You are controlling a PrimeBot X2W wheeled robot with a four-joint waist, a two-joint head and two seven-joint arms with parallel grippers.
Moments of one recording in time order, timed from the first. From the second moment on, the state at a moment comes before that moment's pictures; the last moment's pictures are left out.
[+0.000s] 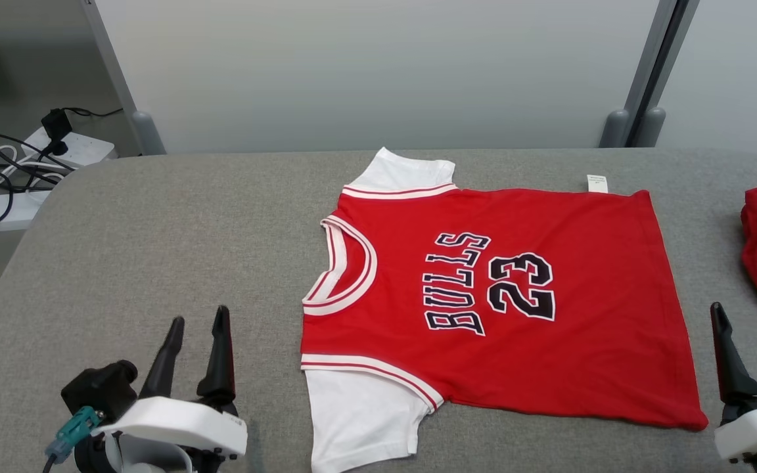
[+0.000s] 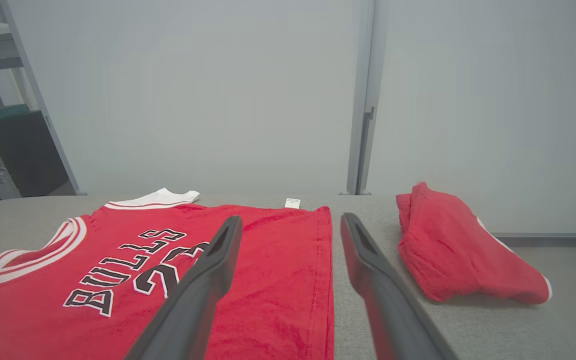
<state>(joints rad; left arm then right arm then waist) -0.08 0.26 -0.40 0.18 -0.84 0.22 -0.25 -0.06 -0.31 -0.01 0.31 0.35 0.13 -0.25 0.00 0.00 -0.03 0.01</state>
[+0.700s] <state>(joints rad) 0.08 0.09 -0.20 0.05 -0.31 0.03 -0.25 0.06 -0.20 0.10 0.19 0.35 0.13 -0.25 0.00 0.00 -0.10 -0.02</state>
